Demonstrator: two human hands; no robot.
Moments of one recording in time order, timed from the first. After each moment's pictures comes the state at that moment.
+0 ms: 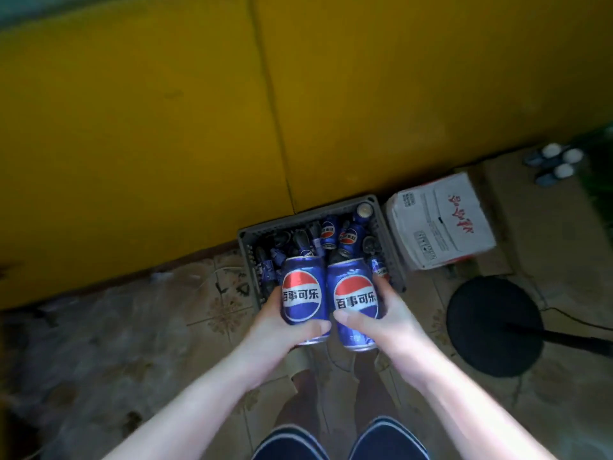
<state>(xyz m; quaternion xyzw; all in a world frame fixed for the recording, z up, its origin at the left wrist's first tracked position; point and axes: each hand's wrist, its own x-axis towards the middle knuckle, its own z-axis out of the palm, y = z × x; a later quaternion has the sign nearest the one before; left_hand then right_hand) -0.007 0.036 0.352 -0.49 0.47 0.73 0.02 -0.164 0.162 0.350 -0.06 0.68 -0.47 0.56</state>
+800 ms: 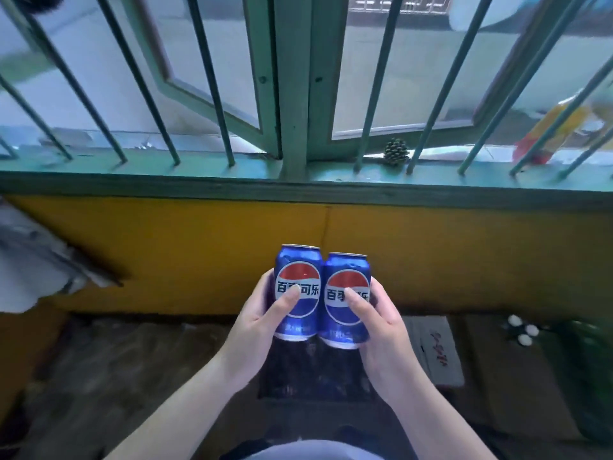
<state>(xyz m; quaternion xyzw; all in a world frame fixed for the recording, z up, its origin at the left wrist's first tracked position) 0.014 0.070 0.636 -0.40 0.49 0.72 -0.30 -0.151 0.143 0.633 -0.23 0.54 -0.60 0.54</state>
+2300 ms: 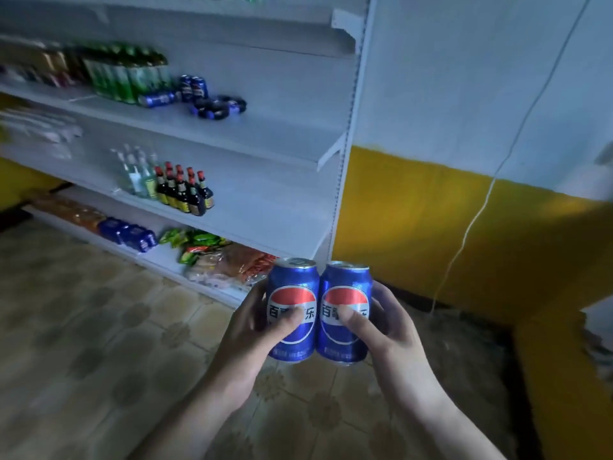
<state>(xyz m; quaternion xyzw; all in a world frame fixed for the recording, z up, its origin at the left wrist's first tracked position) 0.236 0.668 0.687 -0.60 0.05 0.05 -0.80 0.223 0.470 0.705 -0.67 0.00 0.02 0.74</state>
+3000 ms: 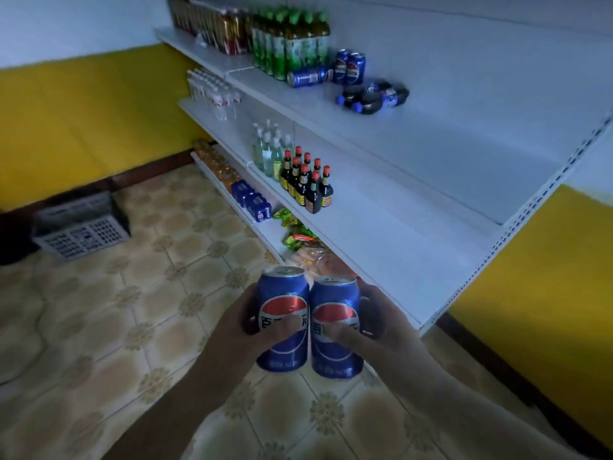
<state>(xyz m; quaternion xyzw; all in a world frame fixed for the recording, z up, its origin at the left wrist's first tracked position) 0.430 0.807 0.686 -0.67 -0.16 -0.08 -0.72 0.542 0.610 0.677 -0.69 -0.20 0.30 0.62</state>
